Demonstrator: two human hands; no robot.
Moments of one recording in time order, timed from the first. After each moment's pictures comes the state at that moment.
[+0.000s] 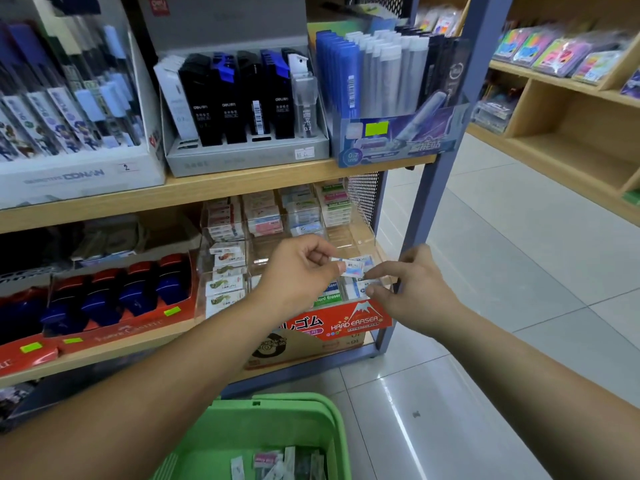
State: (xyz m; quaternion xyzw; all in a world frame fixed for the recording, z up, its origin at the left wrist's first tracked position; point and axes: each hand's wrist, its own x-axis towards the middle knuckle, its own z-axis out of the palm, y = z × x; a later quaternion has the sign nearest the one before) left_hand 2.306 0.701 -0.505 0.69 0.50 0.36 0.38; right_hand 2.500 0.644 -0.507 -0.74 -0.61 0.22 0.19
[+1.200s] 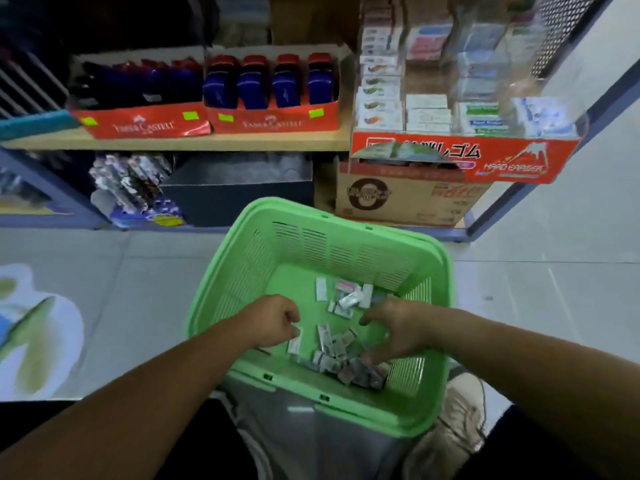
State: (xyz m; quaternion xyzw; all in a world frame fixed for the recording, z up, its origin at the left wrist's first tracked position) left_hand 2.060 0.479 -0.734 0.64 0.65 -0.09 0.41; right_hand 2.329 0.508 -0.677 -0.45 -0.77 0.35 -0.29
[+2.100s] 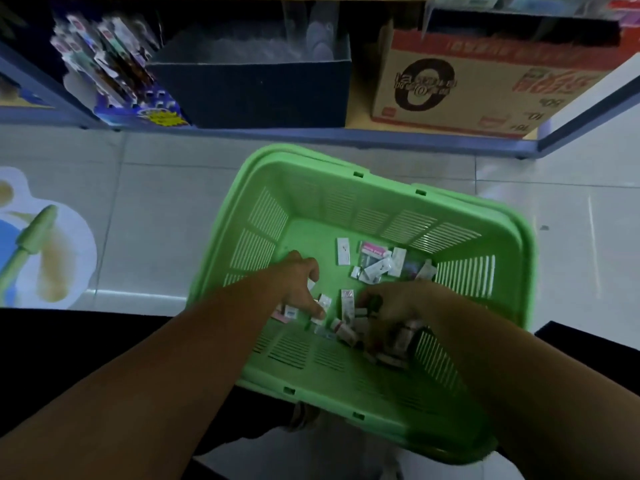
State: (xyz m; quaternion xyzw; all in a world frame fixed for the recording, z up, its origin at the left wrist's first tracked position) left_hand 2.053 0.442 -0.822 0.58 0.61 -0.23 0.49; right_hand 2.293 0.465 -0.807 -0.47 -0.55 0.58 -0.38
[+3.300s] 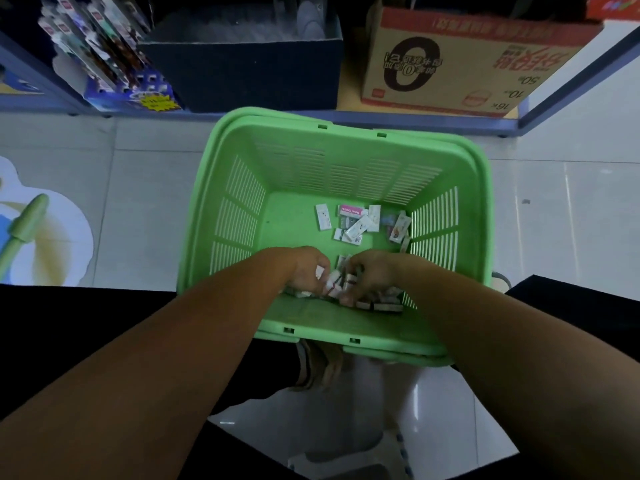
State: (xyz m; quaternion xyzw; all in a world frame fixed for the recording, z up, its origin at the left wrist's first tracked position) left_hand 2.071 0.433 -0.799 0.61 0.53 -0.25 0.54; right_hand 2.268 0.452 -0.807 -0.49 -0.62 0.54 -0.29
